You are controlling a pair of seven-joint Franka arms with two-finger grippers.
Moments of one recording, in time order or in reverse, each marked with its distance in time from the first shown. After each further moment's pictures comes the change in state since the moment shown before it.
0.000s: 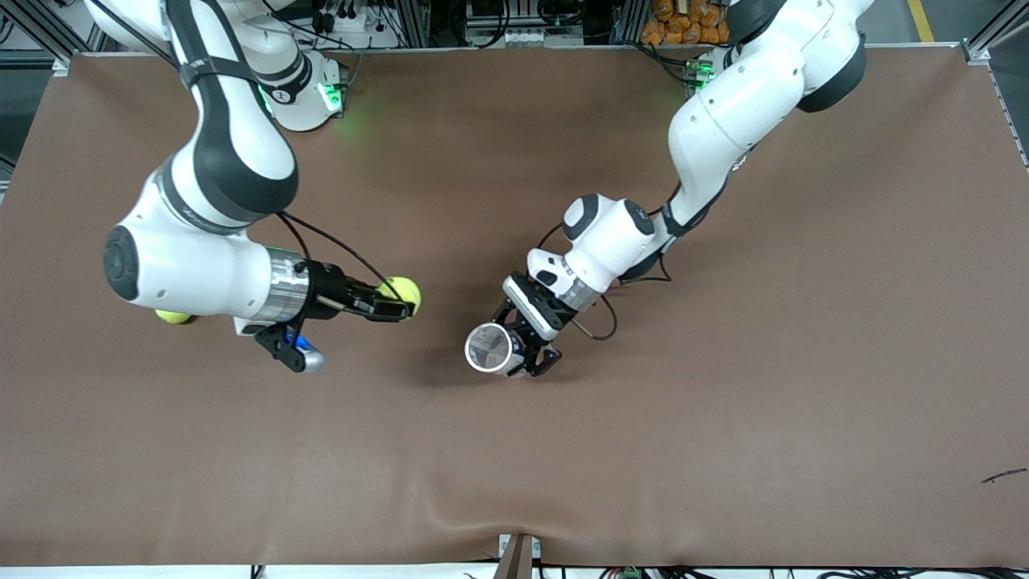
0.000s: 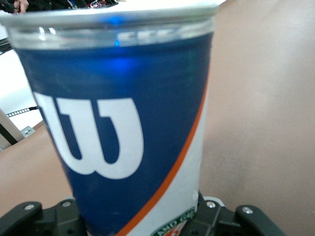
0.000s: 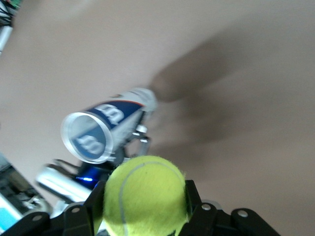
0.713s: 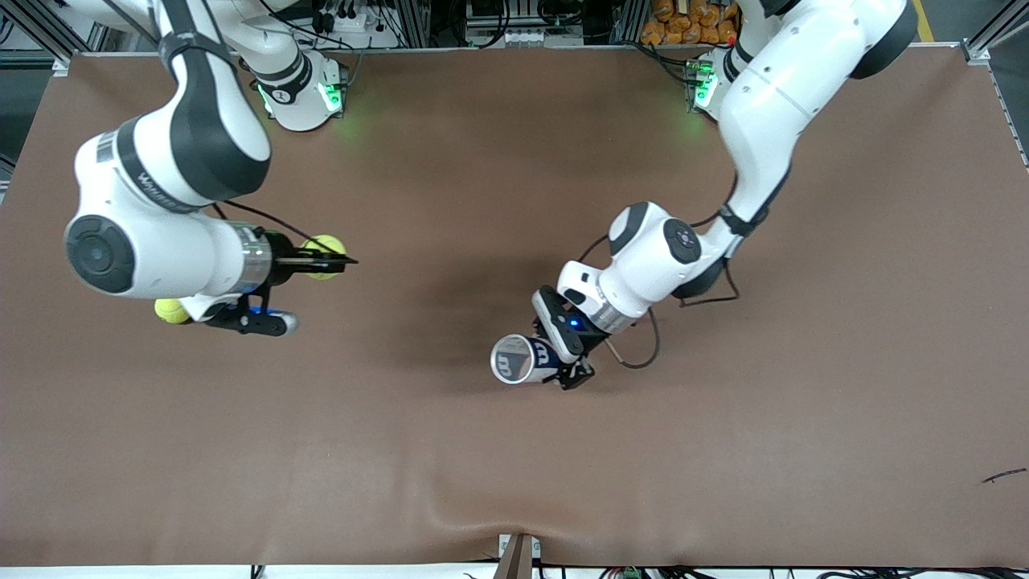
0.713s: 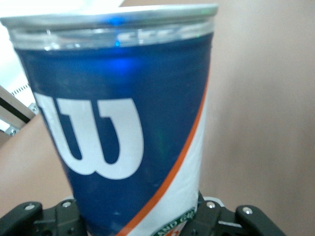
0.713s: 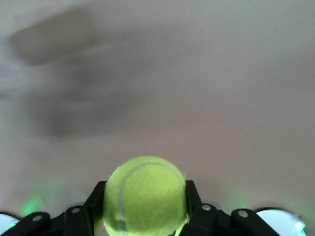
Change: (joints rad) left arm 0.078 -0.170 0.081 -0.004 0.080 -0.437 0.007; right arm -0.047 -0.064 0.004 0.025 -0.353 -0.412 -0.182
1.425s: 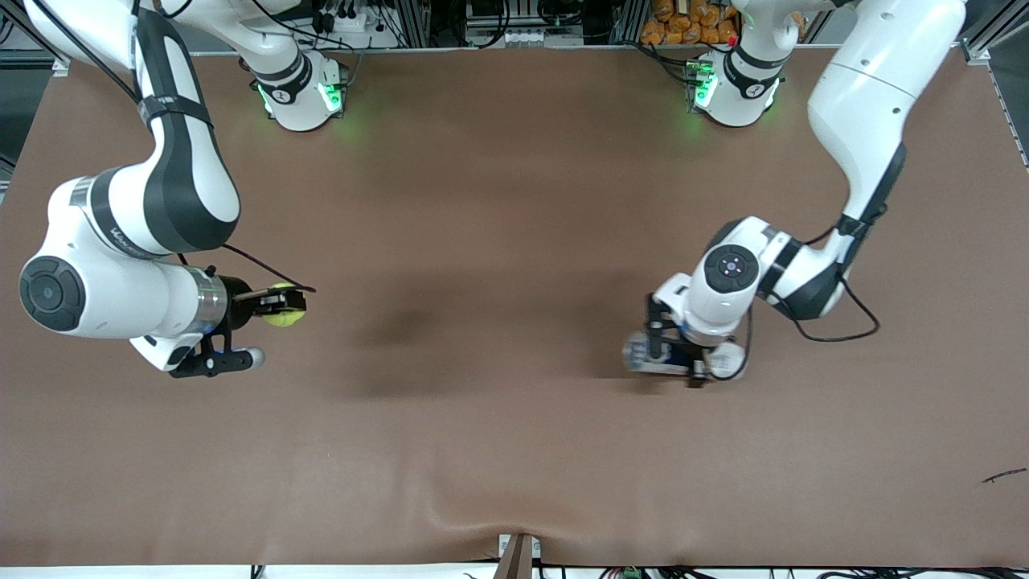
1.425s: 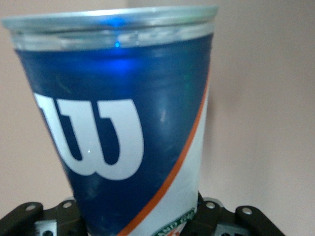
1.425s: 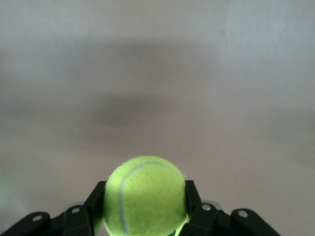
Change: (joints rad) left arm 0.252 -0.157 0.013 -0.118 0.655 -0.600 0.027; right arm -0.104 0.060 -0.008 0.003 -0.114 0.100 -0.396
